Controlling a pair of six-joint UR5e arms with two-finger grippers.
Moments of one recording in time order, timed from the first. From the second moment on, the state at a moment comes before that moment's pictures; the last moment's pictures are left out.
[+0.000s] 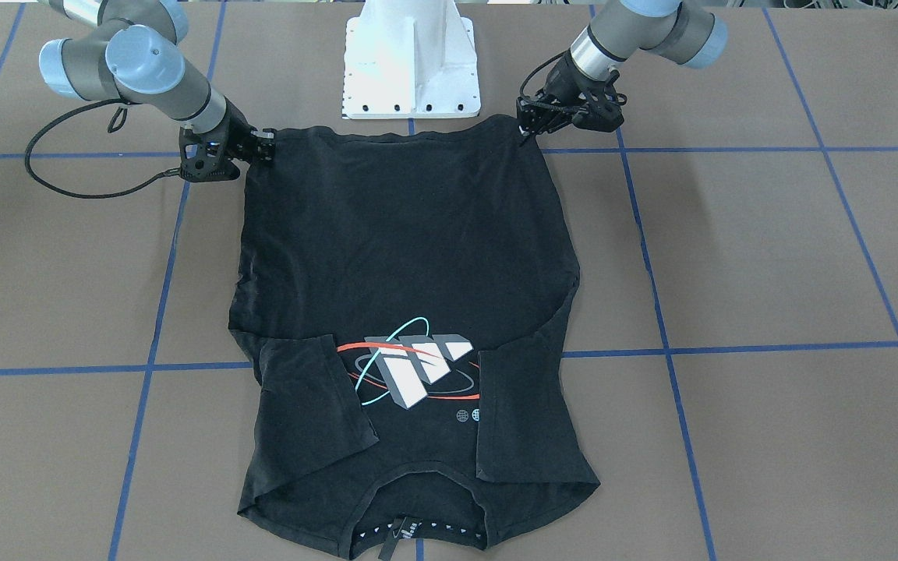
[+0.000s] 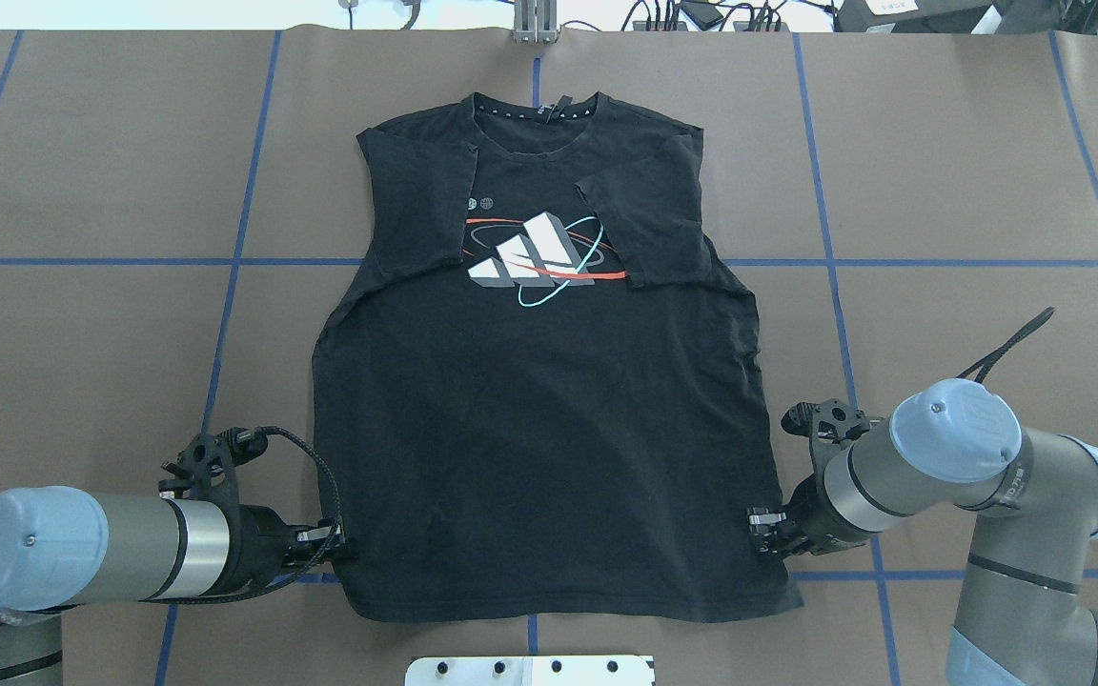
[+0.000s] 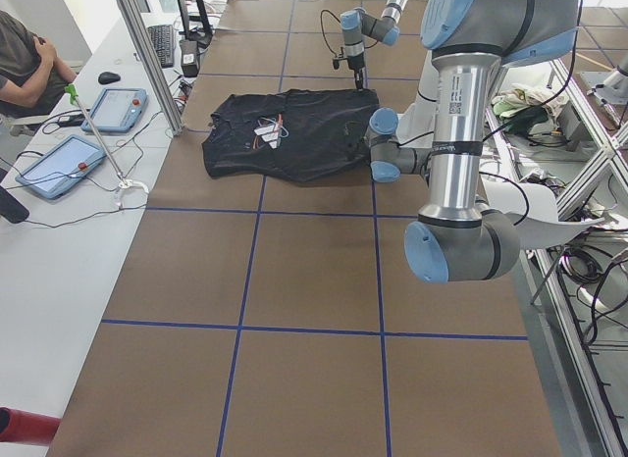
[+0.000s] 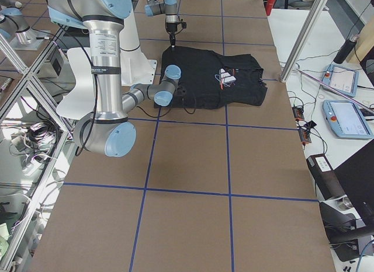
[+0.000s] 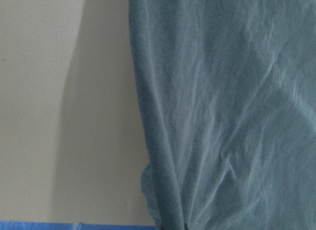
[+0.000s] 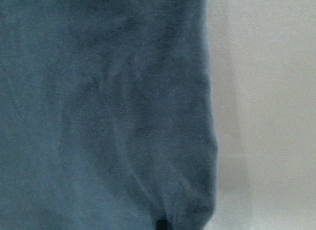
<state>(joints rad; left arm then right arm) -0.25 -1.62 -1.99 -2.34 -1.73 -1.73 0.40 -1.52 1.90 -1.07 2.12 1.40</state>
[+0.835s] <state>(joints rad) -0.25 -1.55 -2.10 -2.34 -1.77 -1.73 0.45 -1.64 1.95 -0.87 2.24 1.39</state>
